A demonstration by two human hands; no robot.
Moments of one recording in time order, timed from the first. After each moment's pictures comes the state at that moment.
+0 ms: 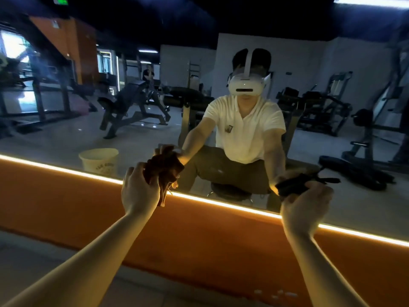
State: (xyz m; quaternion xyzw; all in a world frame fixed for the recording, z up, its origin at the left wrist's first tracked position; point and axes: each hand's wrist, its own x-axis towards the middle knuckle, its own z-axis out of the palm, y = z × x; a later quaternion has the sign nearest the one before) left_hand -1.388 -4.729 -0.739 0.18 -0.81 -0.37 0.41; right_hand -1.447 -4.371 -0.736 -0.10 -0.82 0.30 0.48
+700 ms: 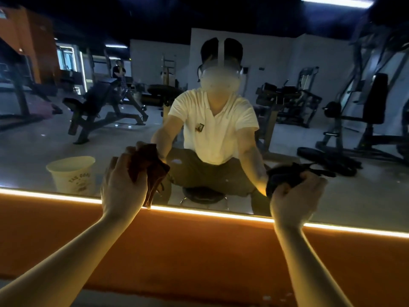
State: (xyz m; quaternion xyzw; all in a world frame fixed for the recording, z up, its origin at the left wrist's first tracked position) left_hand -1.424 -4.788 -0.713 0.05 -0.82 -0.36 0.44; right_hand -1.471 -4.438 -0.721 -0.14 -0.76 0.32 0.55
